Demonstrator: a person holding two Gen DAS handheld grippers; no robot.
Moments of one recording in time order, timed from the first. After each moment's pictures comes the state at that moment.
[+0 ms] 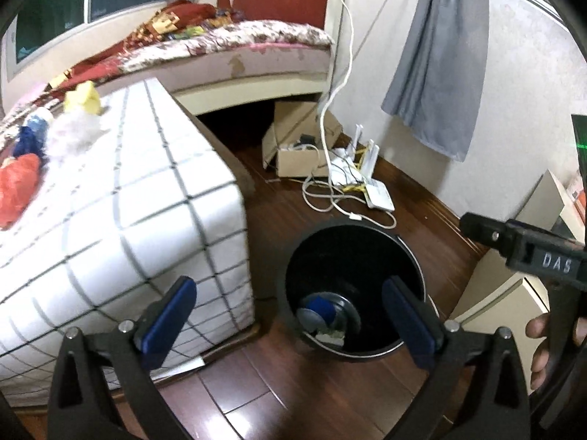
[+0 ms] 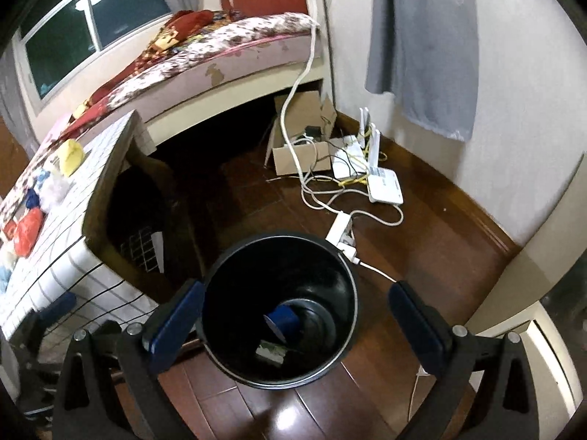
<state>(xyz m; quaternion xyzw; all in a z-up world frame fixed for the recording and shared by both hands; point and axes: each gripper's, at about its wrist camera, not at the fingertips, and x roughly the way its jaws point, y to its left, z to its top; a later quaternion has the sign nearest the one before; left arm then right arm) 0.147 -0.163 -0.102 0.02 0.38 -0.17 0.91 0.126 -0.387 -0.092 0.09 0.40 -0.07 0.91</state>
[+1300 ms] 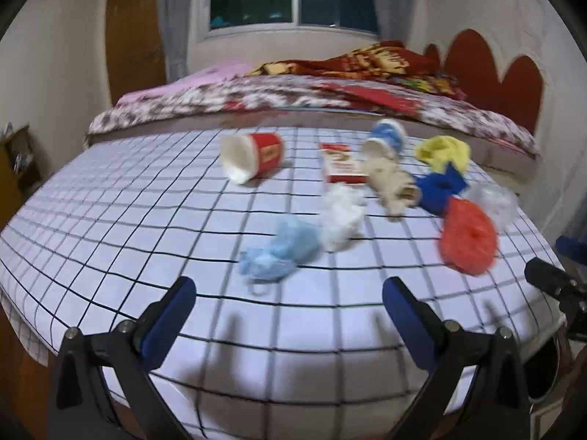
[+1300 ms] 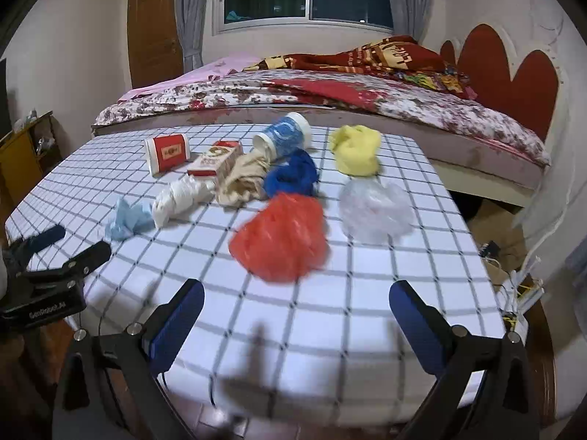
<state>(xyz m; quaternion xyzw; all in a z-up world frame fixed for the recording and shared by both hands) 0.157 0.229 -0.076 -0.08 0.32 0.15 0.93 0.216 0.021 -0.041 -0.09 0.34 0.21 0.91</state>
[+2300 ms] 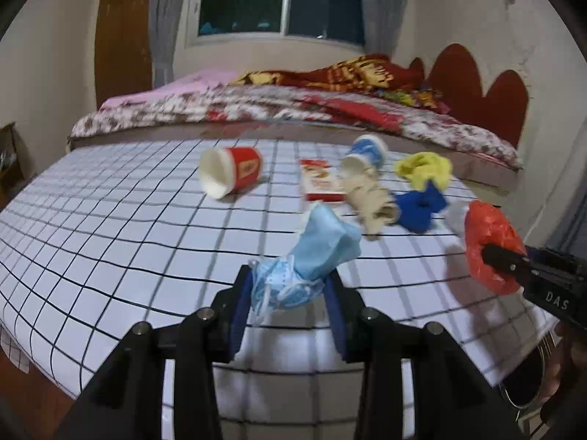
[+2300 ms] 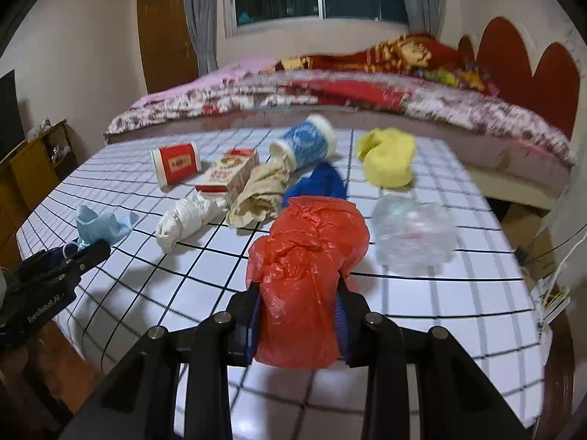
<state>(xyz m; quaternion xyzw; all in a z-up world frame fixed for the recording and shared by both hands) 0.151 0.210 -0.061 -0.08 0.29 0.10 0.95 0.227 0.012 -0.042 -0.07 0.32 0.24 0.91</state>
